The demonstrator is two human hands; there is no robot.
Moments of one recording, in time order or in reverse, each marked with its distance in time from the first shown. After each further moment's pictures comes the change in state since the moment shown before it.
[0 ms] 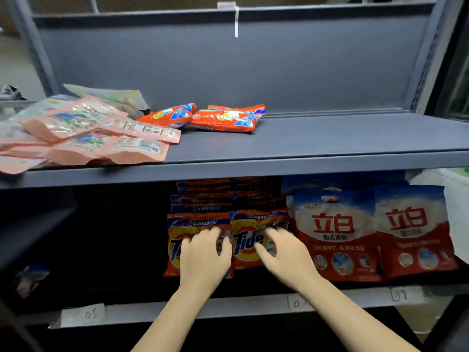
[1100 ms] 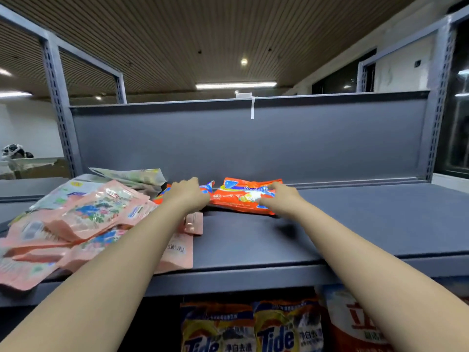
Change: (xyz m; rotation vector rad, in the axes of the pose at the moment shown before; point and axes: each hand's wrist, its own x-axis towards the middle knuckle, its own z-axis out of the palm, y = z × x) left_hand 0.294 -0.034 -0.127 0.185 -0.221 -0.131; right_hand 0.259 -0.084 -0.122 0.092 -0.032 0.297
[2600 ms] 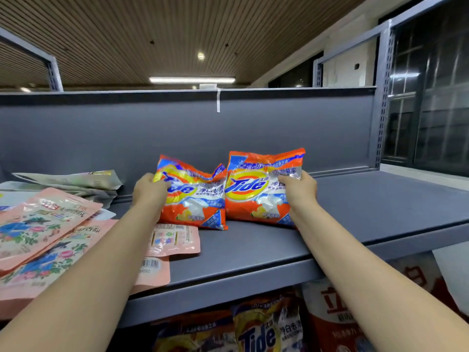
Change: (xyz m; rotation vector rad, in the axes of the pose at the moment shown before) left_hand 0.054 -0.006 0.039 -0.976 0.181 -0.277; right_hand -0.010 0.033 -0.018 0.966 0.621 0.231
